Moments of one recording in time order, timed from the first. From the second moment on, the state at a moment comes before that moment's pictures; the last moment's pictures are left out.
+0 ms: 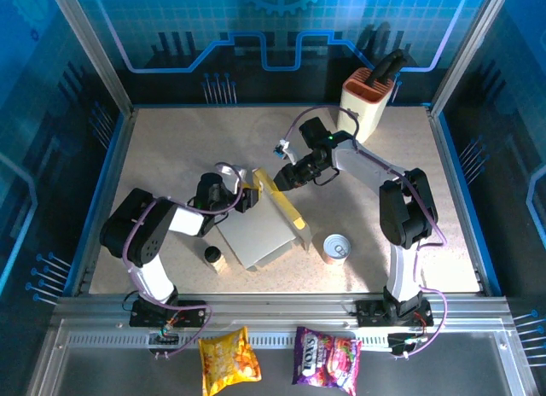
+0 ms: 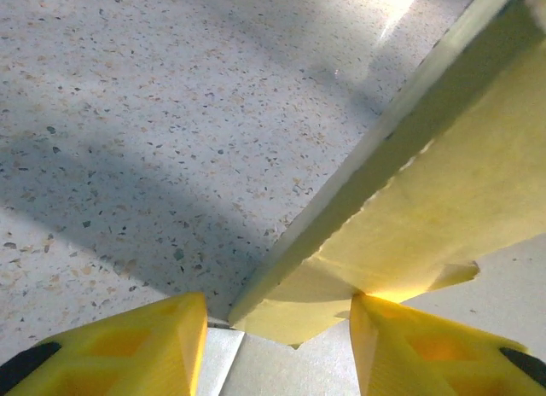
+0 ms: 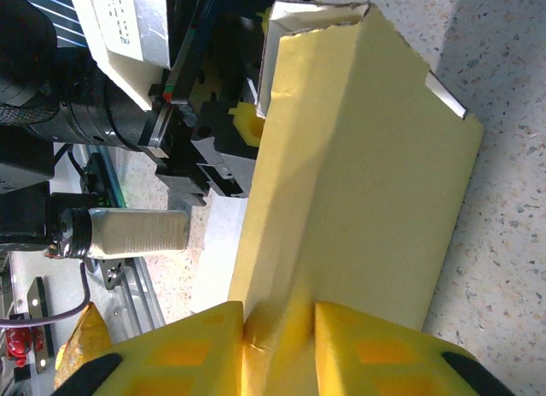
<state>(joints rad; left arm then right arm) -0.32 1.75 0.56 0.73 0.35 -0.22 0.47 1.96 1.56 -0.82 -0.79 -0.07</state>
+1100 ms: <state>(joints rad) -0.34 1.79 0.63 0.71 0.47 -0.09 0.44 1.96 1.55 -0.80 -0.81 -0.04</state>
